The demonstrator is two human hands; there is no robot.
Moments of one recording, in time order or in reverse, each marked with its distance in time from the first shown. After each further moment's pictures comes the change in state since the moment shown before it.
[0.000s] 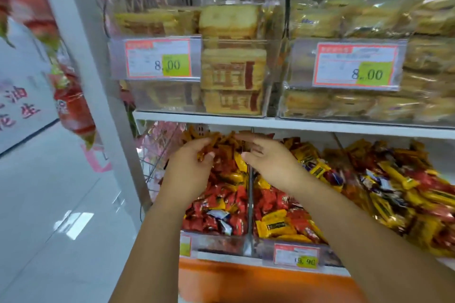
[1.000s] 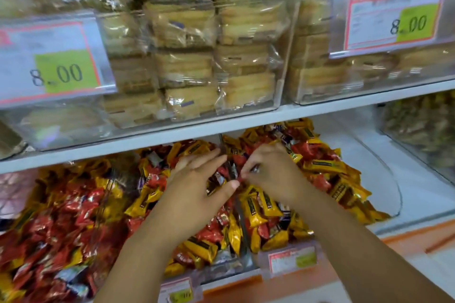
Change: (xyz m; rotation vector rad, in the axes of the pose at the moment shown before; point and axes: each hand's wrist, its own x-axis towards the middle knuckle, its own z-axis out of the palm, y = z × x) left_hand -0.009 0.117 0.183 0.285 -0.434 0.445; right_hand -0.078 0.149 -0.168 -0.527 0.303 0.075
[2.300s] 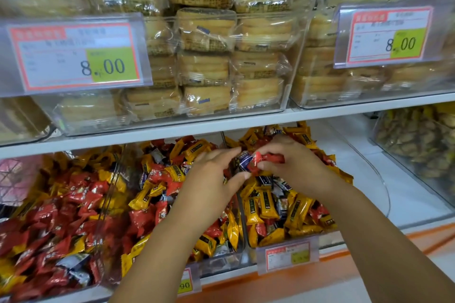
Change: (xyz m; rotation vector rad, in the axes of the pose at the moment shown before) left_hand 0.002 0.026 0.004 -0.145 0.127 0.013; right_hand -0.013 -0.005 -0.048 0.142 -0.104 0.031
